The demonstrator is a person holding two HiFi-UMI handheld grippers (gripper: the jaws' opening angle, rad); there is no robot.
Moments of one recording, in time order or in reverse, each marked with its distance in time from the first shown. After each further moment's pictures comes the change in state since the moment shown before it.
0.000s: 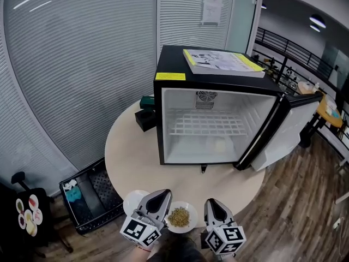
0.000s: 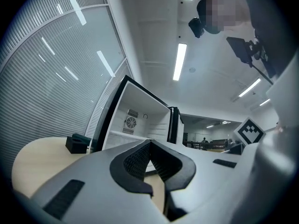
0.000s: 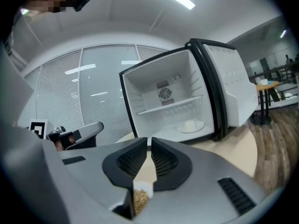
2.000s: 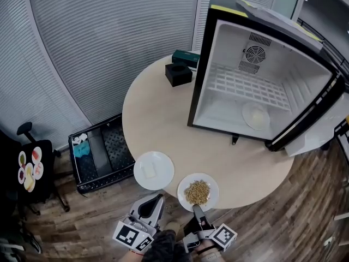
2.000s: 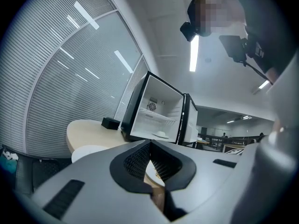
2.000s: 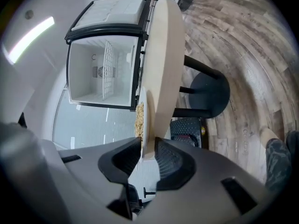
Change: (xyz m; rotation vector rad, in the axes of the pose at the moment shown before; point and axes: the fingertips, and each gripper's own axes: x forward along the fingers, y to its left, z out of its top) left arm -0.148 0.019 -0.111 -0.036 0.082 0.262; right arm -0.012 0.038 -0.226 1.196 0.225 0.173
